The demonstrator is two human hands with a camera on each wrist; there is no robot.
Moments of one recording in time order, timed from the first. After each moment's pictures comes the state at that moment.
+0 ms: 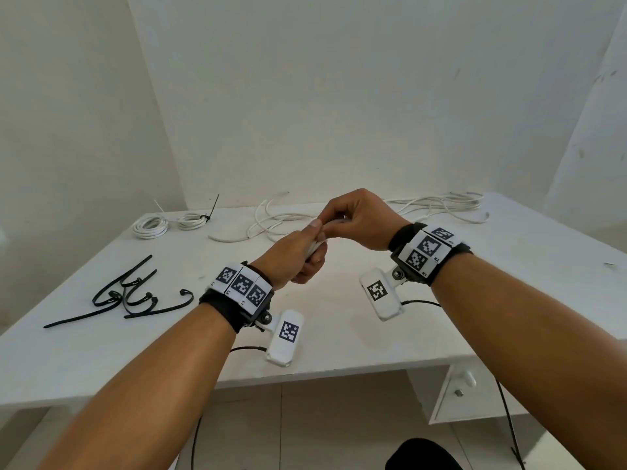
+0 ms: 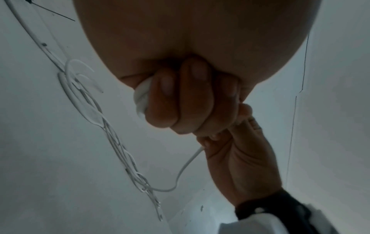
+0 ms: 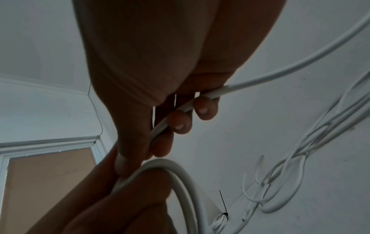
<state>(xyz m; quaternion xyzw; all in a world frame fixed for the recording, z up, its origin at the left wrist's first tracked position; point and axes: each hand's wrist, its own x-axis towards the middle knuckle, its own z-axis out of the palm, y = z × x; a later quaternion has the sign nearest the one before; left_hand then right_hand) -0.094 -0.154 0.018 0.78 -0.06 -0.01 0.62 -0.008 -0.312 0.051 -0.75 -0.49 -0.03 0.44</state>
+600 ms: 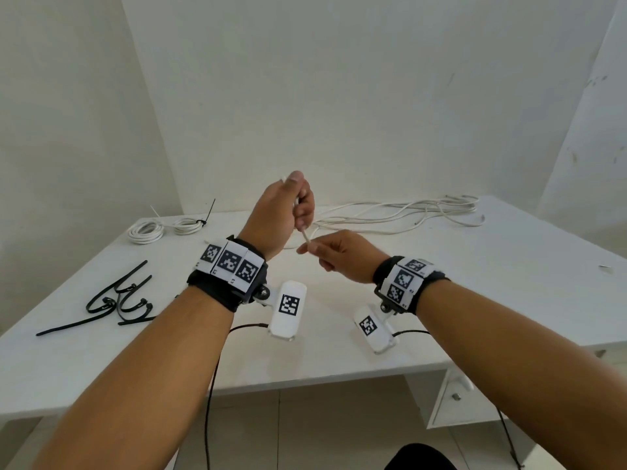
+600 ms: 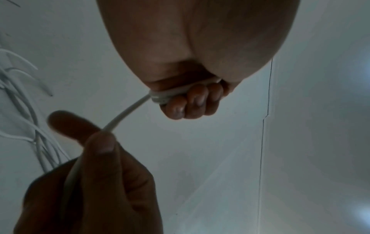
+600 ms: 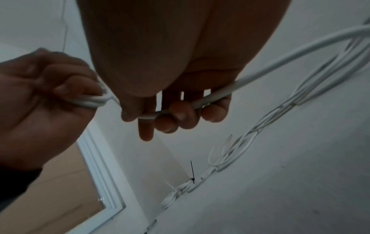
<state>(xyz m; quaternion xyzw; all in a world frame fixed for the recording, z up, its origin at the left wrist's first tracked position) -0.082 -0.152 0.067 0.70 -0.17 0.18 0.67 -0.005 -0.300 0.000 -0.82 -0.43 0.02 0.38</state>
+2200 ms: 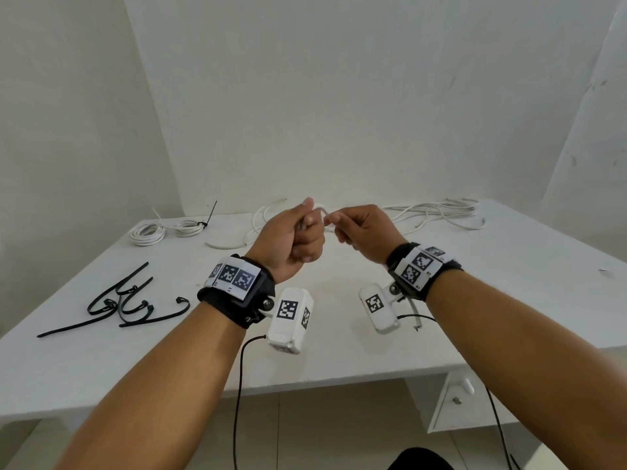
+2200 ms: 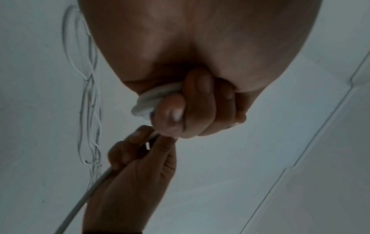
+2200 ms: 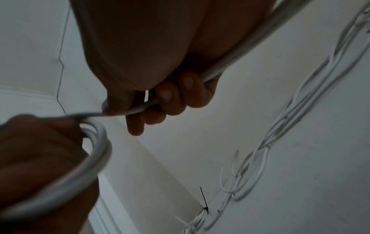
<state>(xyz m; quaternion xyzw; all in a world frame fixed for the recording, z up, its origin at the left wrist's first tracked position) -0.083 -0.153 0.038 0.56 -0.18 -0.02 0.81 -0.005 -0.316 0.033 -0.77 -0.40 -0.10 0.49</state>
